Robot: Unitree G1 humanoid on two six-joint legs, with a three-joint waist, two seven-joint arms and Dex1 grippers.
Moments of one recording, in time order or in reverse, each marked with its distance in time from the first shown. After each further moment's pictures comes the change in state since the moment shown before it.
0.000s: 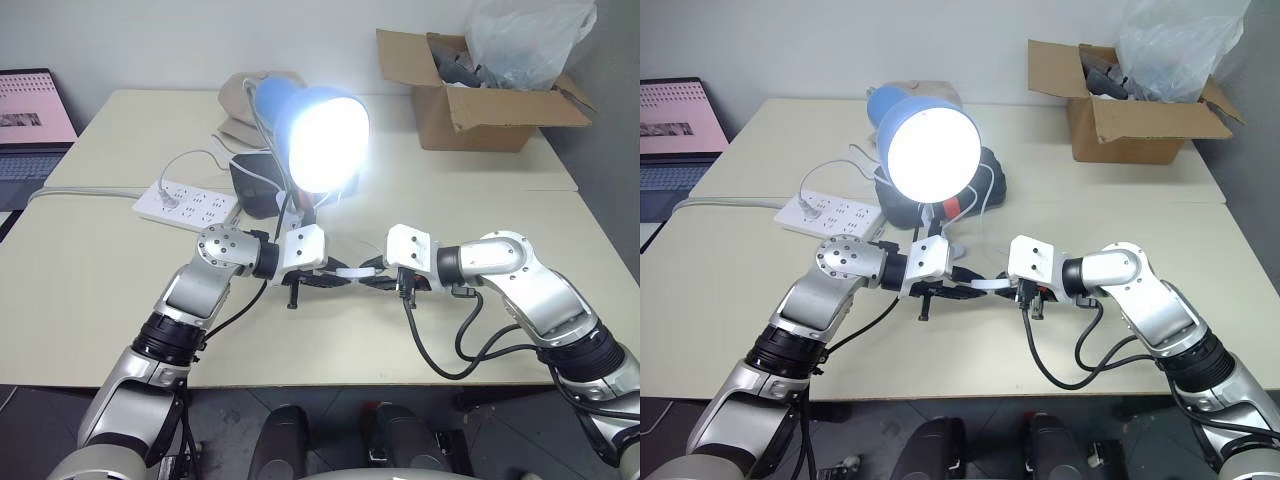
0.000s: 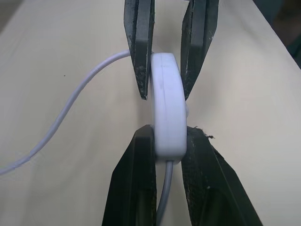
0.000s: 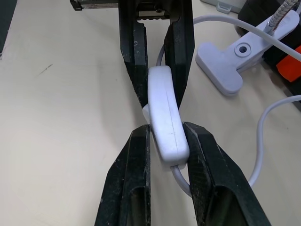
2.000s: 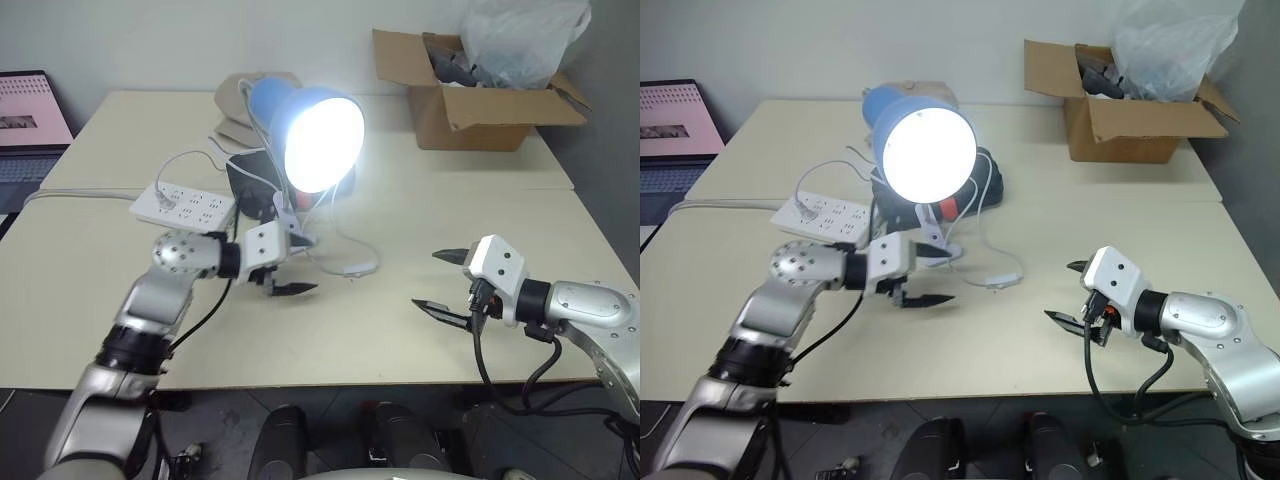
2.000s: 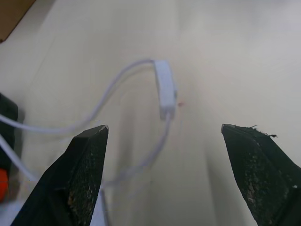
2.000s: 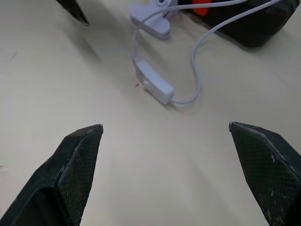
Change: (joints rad) left arm 0.172 0.161 0.160 -0.060 -0.013 -0.047 0.057; right arm 0.449 -0.137 -0.446 -0.316 0.181 0.131 -0.158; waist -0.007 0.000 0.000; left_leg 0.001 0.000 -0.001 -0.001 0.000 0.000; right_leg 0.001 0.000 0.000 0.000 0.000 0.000
